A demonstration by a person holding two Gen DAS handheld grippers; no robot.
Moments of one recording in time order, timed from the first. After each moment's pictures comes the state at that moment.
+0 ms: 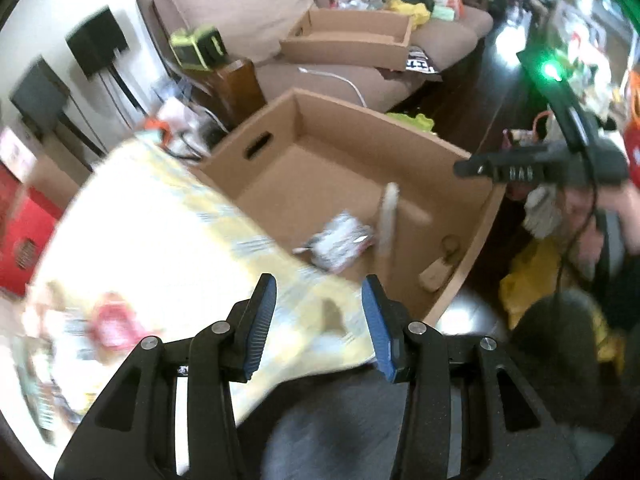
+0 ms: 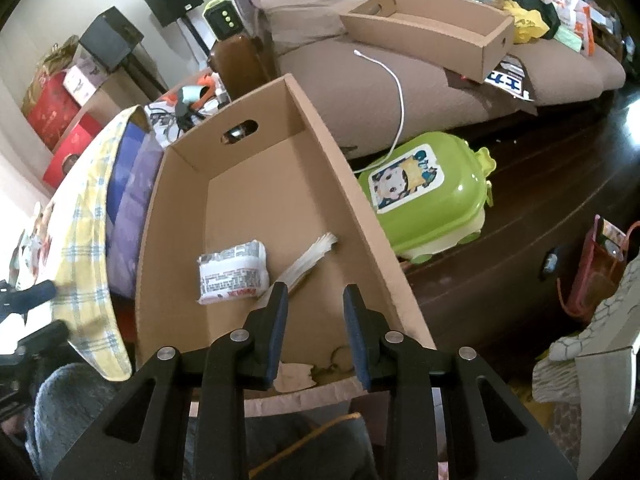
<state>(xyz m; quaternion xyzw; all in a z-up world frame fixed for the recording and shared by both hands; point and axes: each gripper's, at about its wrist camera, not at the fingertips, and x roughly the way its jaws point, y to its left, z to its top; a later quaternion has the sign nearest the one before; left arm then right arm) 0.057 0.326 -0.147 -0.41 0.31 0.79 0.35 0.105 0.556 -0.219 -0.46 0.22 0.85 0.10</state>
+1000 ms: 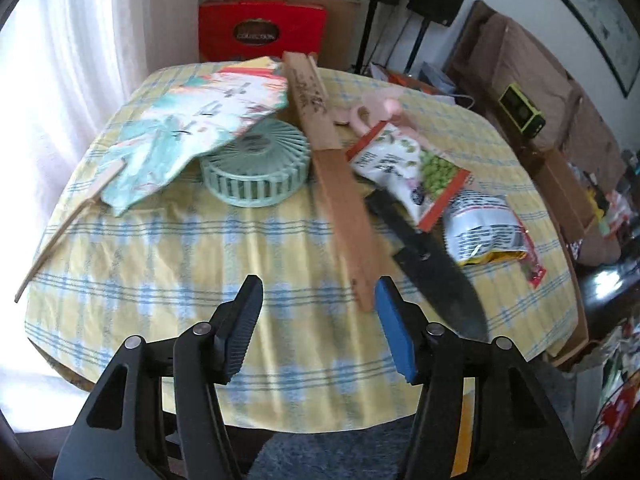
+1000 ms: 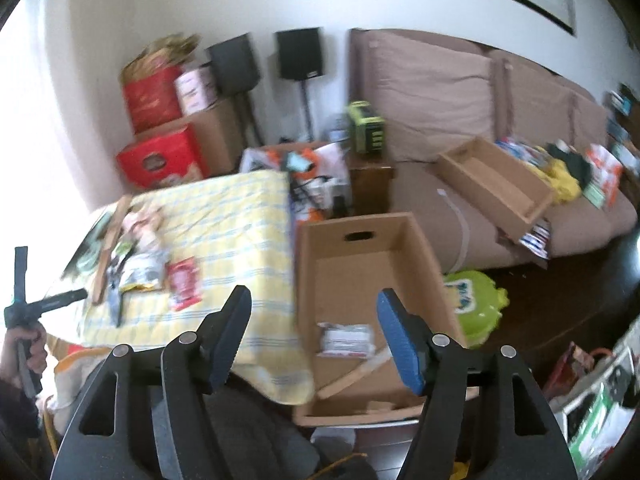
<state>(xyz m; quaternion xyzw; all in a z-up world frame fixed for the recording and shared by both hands) -0.033 -0.044 -0.153 -0.48 -0.06 0.87 0.08 0.094 0.374 -0.039 -0.36 0.06 0.93 0.03</state>
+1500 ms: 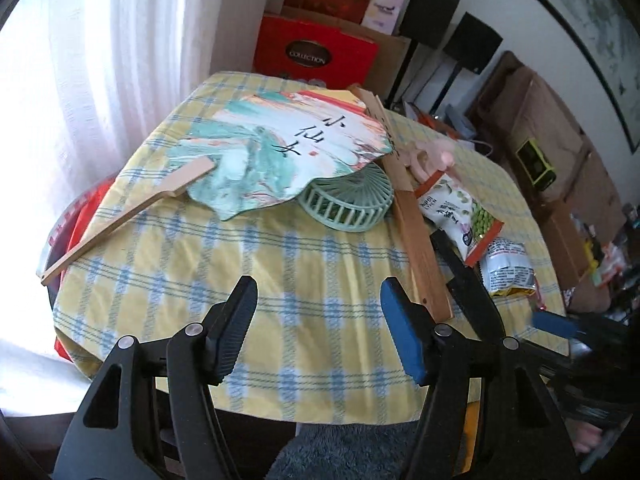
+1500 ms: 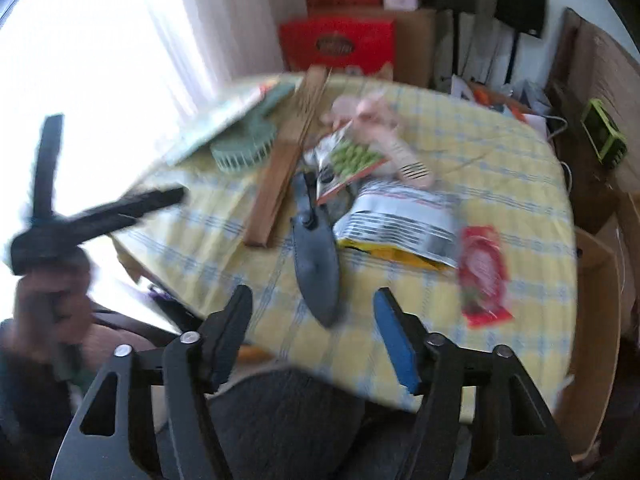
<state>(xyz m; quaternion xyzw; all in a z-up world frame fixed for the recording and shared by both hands) -0.028 -0.121 -0.146 -0.45 -0.13 0.88 0.05 -0.018 0.118 -0.121 -0.49 -0.05 0.85 -0.20</state>
